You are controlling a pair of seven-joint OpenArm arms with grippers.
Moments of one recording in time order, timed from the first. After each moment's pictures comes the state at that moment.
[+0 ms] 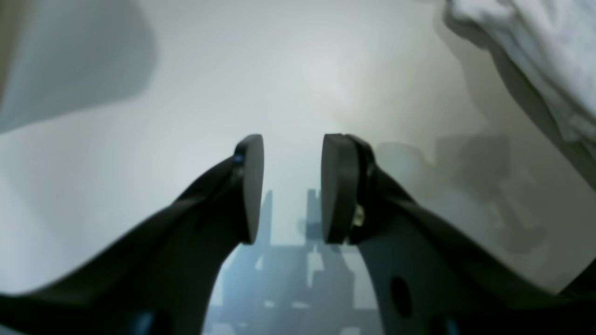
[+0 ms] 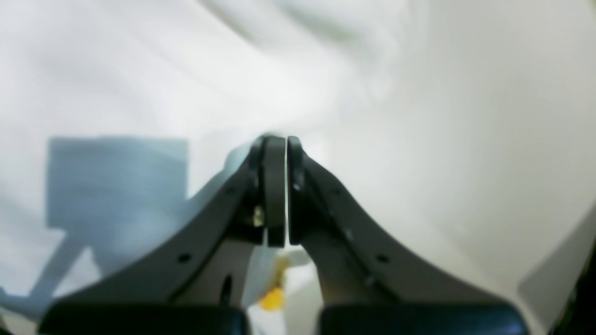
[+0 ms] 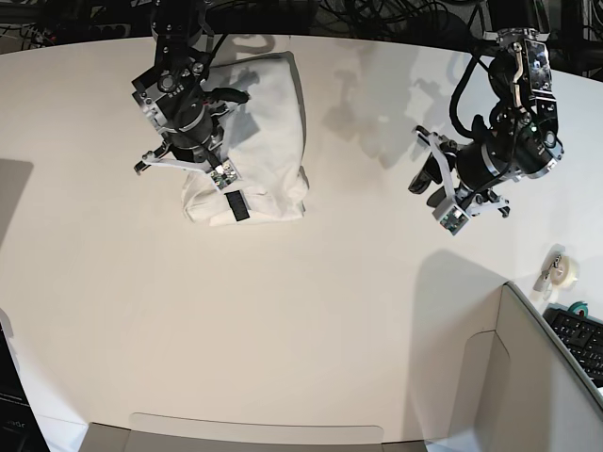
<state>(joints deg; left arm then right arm) 4.0 -18.7 -9.9 111.1 -32.3 -36.8 68.9 -13.1 -8.6 -1.0 119.2 -21.0 31.5 -64.6</state>
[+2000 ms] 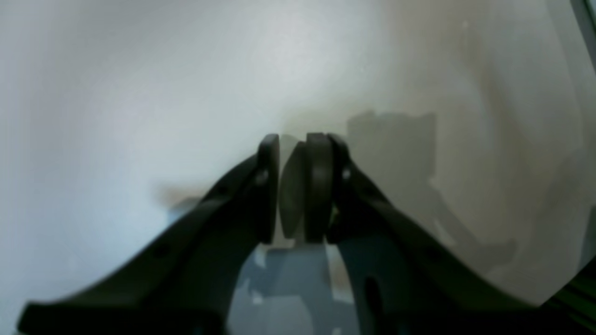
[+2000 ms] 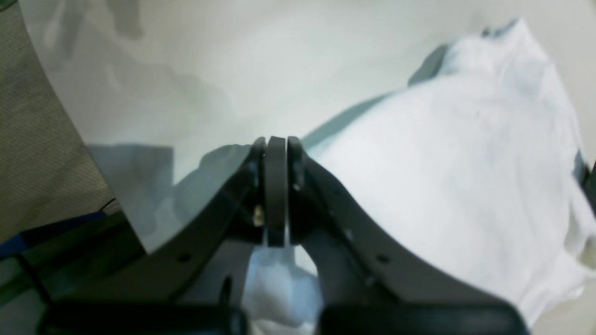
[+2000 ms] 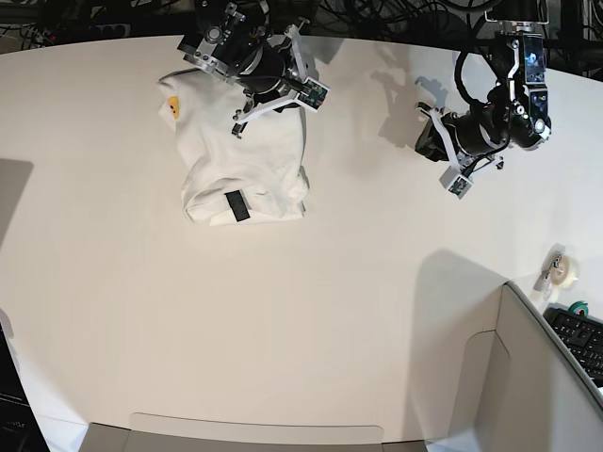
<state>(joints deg) 9.6 -19.9 -10.3 95.1 -32.4 -36.6 60.5 -25.2 -8.3 -13.6 118.7 -23.7 -14.6 -45.0</state>
